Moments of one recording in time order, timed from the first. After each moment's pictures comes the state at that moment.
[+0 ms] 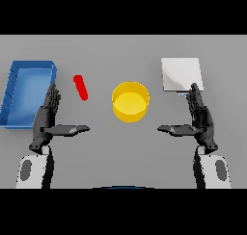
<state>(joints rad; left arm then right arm) 0.00 0.00 0.00 -1.57 0.00 0.00 0.00 0.00 0.00 0.00 -1.57 0.00 0.00 0.00</state>
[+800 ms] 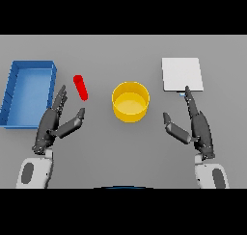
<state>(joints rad) 0.03 0.06 -0.12 -1.66 -0.15 -0.02 0.06 0.09 -0.06 0.13 -1.69 0.25 -0.05 -0.10</state>
